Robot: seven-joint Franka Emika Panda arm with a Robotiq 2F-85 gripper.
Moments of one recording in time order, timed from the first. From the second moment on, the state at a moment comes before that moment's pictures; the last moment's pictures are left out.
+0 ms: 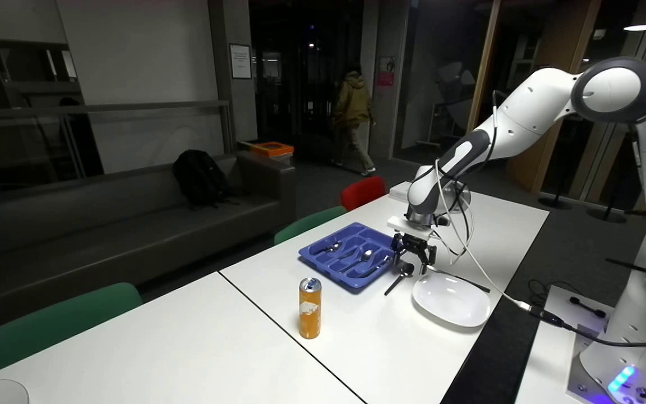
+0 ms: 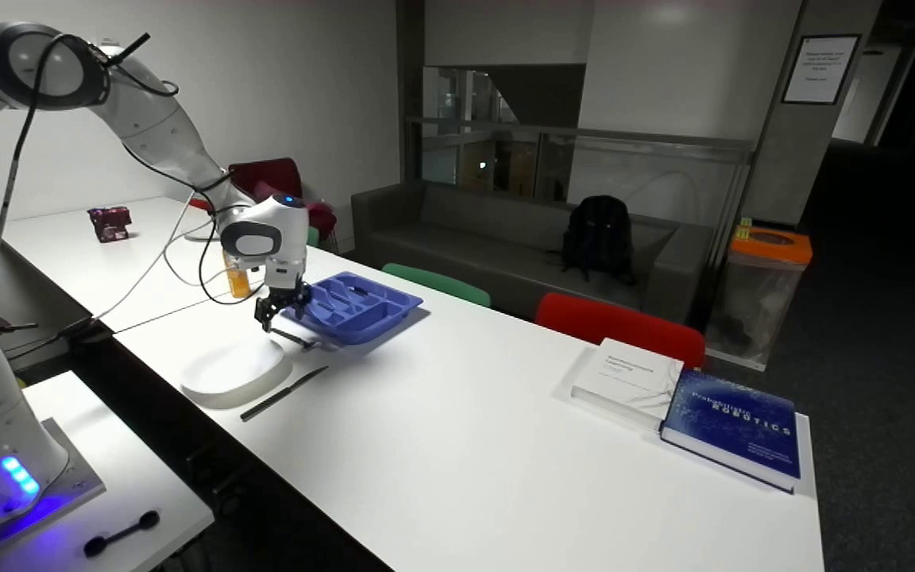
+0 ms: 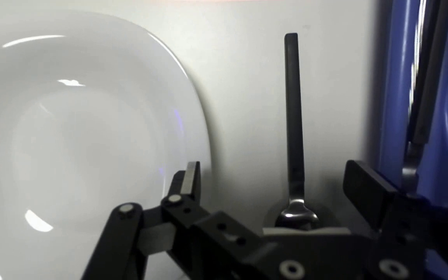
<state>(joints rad) 0.02 0.37 -0.04 -2.26 0.45 2.57 1.18</state>
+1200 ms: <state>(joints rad) 0.09 0.12 -0.02 -2.15 0.03 2.30 1.66</state>
